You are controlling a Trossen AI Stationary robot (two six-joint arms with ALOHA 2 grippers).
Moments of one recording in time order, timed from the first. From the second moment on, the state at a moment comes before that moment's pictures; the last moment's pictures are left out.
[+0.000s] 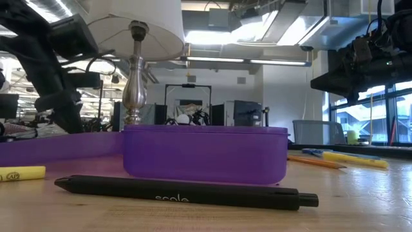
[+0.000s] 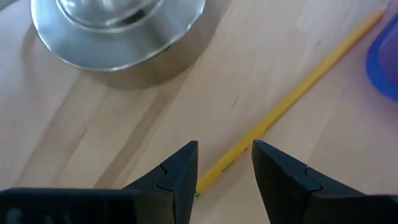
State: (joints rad) left arm 0.12 0.89 0.29 -0.50 -0.31 -0.32; right arm -0.38 0.12 0.01 0.04 0.06 0.31
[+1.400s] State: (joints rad) left arm 0.12 1.01 0.29 -0.44 -0.31 -0.28; right arm -0.38 0.12 0.01 0.04 0.06 0.31
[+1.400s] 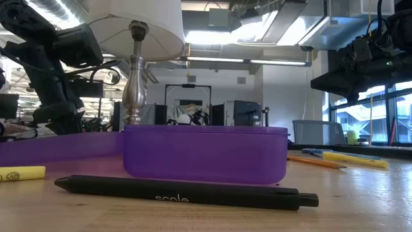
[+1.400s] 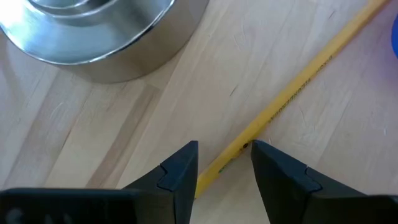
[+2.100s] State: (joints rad) left arm 0.12 1.02 0.30 -0.45 -0.12 -0.59; right arm -0.38 0.12 0.01 0.04 0.06 0.31
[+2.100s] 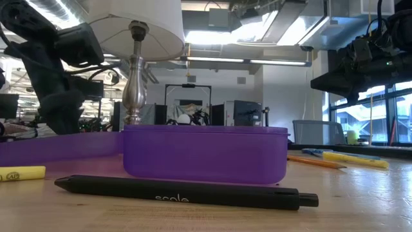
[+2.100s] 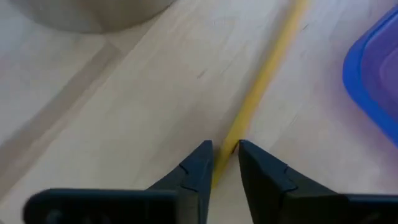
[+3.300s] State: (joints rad) left arm -0.38 1.07 0.30 -0.49 -0.17 -1.09; right arm -0.38 0.12 0.01 0.04 0.06 0.31
